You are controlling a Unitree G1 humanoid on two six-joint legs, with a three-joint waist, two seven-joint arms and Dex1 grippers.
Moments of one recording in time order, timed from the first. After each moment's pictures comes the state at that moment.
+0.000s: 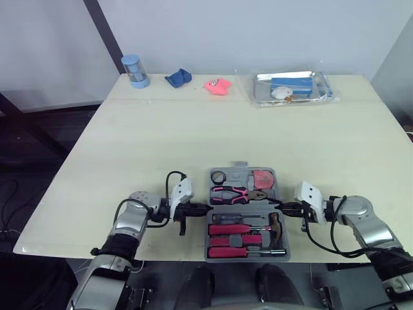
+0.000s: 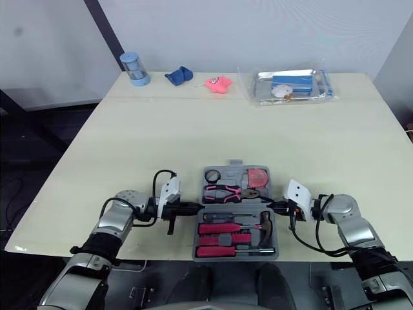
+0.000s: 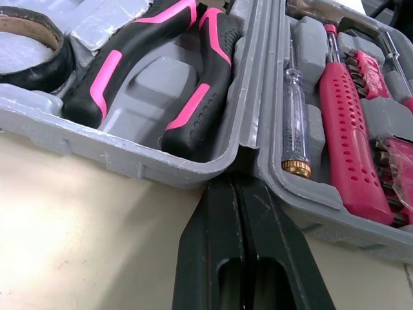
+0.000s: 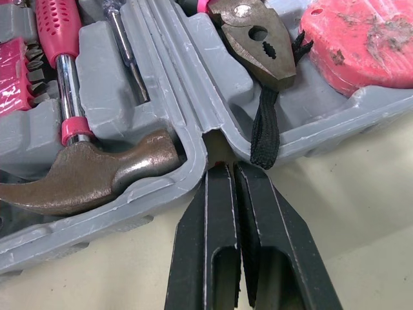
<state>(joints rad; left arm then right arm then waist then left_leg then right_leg) -0.38 0.48 -0.13 0.53 -0.11 0.02 -1.37 -0.23 -0.61 0.18 0.19 0.11 0.11 1.13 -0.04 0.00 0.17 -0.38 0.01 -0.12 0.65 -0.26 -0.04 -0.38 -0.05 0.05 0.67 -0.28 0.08</state>
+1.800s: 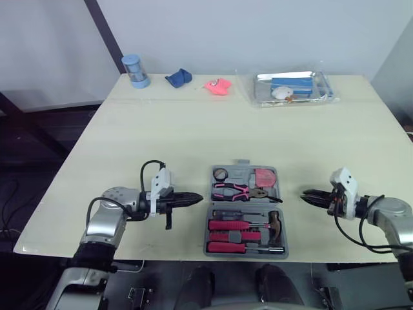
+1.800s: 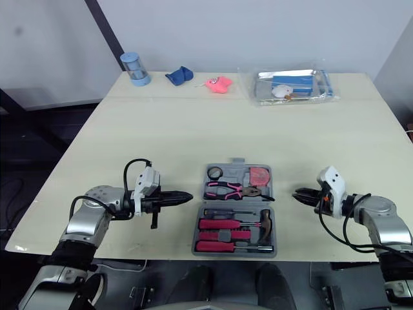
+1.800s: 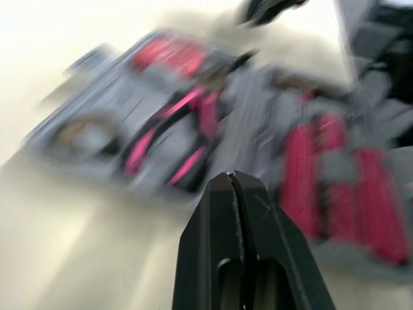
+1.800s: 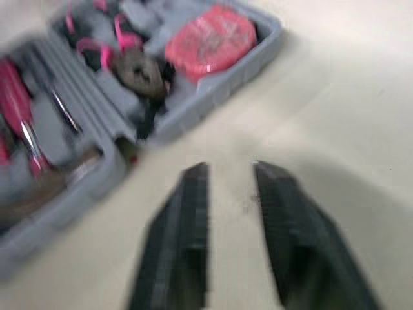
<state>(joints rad) -0.22 0.61 -0.06 0.10 -0.33 0.13 -1.36 -0.22 -0.67 -0.06 0.21 0.38 0.43 1.11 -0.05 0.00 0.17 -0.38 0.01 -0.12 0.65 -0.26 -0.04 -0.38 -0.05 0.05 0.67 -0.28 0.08</state>
